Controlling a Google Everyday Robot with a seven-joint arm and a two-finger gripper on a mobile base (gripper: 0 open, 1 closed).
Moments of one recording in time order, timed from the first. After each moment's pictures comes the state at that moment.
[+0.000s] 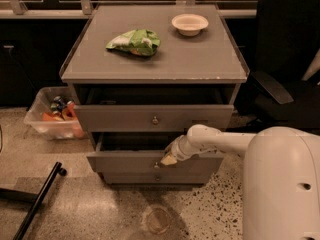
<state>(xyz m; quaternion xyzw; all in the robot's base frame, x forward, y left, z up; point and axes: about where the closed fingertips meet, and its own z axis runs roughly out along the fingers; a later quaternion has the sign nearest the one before) 0.673 -0.059 0.416 -0.53 0.79 0.13 0.28</state>
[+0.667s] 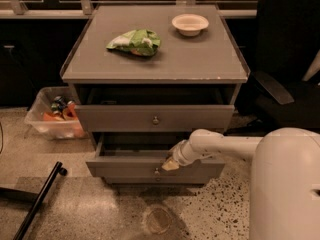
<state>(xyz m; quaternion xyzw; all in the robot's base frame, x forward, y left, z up) 0.645 -0.065 0.414 -0.52 0.80 0.13 0.26</state>
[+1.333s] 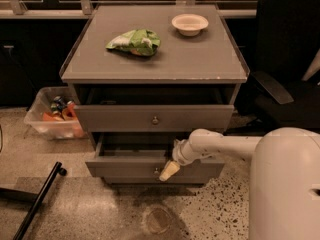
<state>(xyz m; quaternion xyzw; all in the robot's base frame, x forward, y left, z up) 0.645 -0.065 0.414 -0.52 0.80 0.13 0.26</state>
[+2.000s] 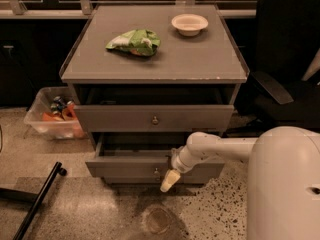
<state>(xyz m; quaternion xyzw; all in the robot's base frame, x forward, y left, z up) 0.608 -0.058 0.399 -0.56 0.79 0.15 0.21</state>
